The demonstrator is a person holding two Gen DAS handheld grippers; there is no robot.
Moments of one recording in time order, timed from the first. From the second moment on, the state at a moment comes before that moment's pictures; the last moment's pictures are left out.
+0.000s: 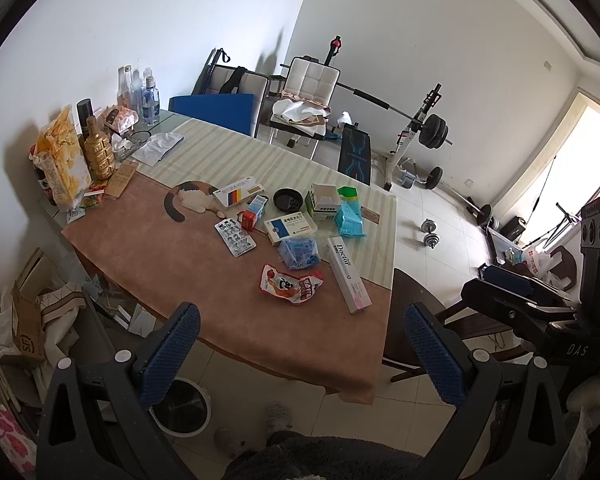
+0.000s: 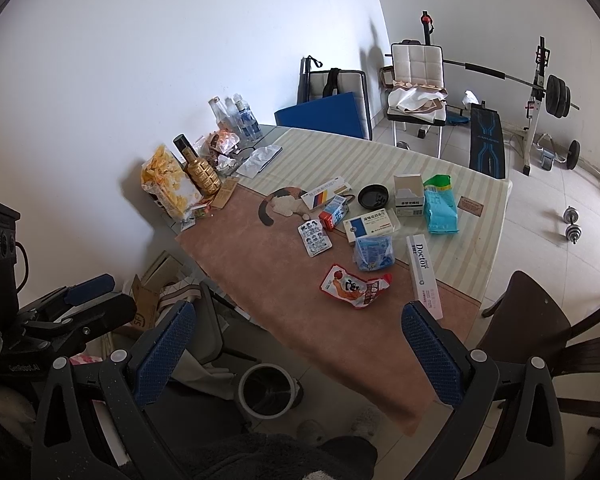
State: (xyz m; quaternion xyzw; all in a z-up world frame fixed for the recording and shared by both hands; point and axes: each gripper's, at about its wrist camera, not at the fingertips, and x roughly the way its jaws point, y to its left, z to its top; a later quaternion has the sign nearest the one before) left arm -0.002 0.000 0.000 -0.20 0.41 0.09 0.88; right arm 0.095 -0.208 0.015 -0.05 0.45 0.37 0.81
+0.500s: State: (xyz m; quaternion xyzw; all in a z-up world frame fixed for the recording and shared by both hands) left arm 0.053 0.044 -0.097 -0.16 0.50 0.26 0.81; right arm 0.200 -0.182 -0.099 -0.10 0.54 0.20 0.81
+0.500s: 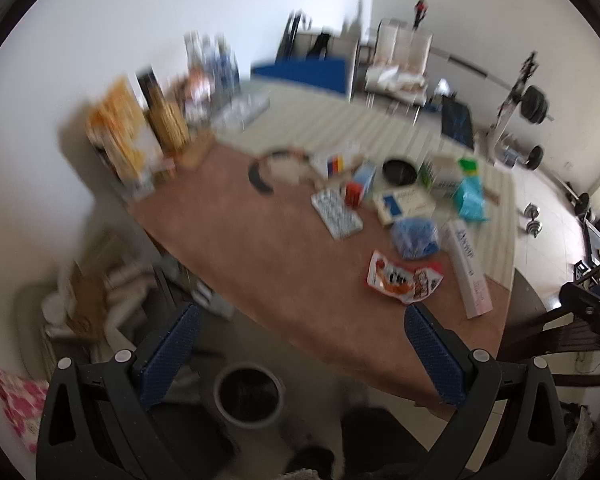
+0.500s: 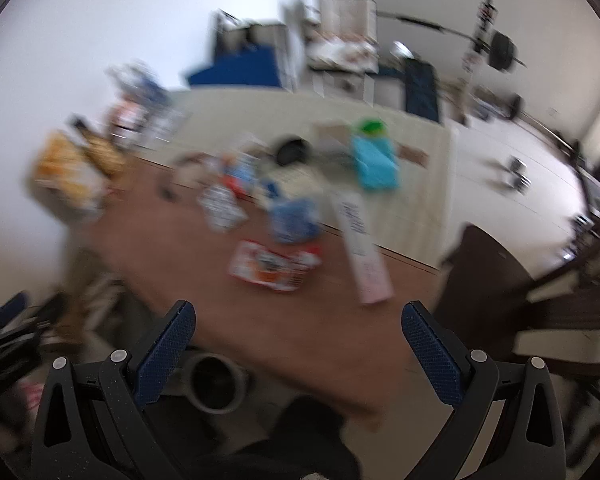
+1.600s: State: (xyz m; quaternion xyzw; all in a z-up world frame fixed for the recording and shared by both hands) left arm 0.297 0.027 -0.360 -0.28 0.70 0.26 0.60; right arm 0.425 -0.189 -0.390 -0.11 0.72 0.13 0.67
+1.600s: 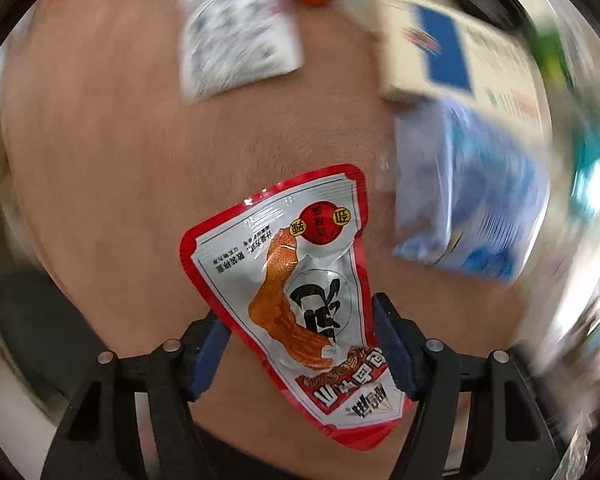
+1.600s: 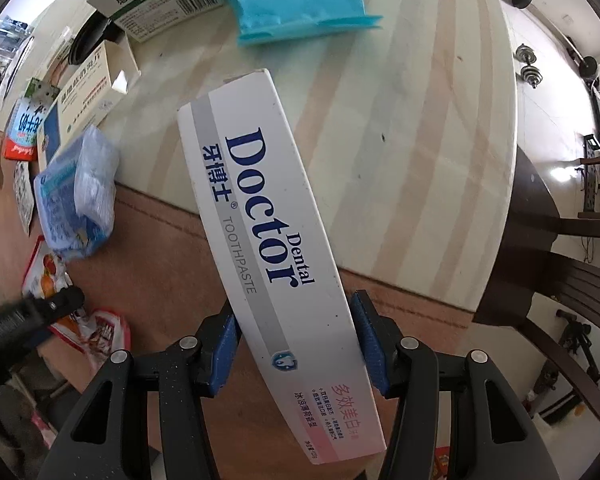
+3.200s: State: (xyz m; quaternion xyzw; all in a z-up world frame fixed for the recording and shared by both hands) left arm 0.309 -0.062 -0.289 -0.22 0.65 0.25 0.68; right arm 0.369 -0.201 -0.377 -0.15 0.69 0.17 0.69
